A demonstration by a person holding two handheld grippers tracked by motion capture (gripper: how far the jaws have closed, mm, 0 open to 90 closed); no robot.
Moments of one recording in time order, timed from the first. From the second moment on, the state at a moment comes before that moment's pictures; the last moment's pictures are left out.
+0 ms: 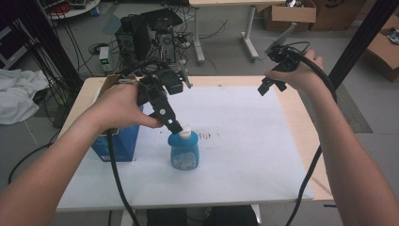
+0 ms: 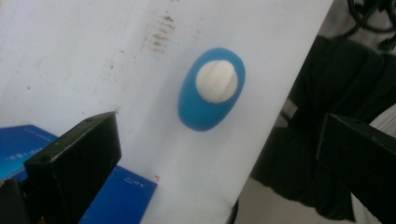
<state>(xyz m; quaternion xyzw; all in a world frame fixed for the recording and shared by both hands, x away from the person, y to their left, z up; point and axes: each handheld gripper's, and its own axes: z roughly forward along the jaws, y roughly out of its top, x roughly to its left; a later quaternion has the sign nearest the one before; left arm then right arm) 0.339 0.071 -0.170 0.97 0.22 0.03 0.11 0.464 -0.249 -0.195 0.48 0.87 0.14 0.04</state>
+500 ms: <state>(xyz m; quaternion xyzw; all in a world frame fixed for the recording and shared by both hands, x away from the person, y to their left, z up) 0.338 0.050 -0.204 0.98 0.18 0.05 0.08 0.463 -0.254 -0.202 0.47 0.87 0.14 0.04</state>
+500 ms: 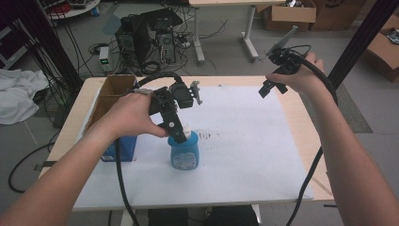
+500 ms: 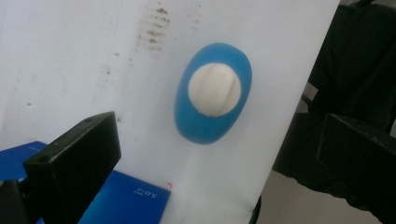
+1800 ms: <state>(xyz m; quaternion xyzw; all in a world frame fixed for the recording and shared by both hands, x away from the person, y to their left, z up) 0.342 0.024 -0.274 0.99 0.14 0.06 0.03 0.460 -0.262 -0.214 0.46 0.87 0.15 0.03</state>
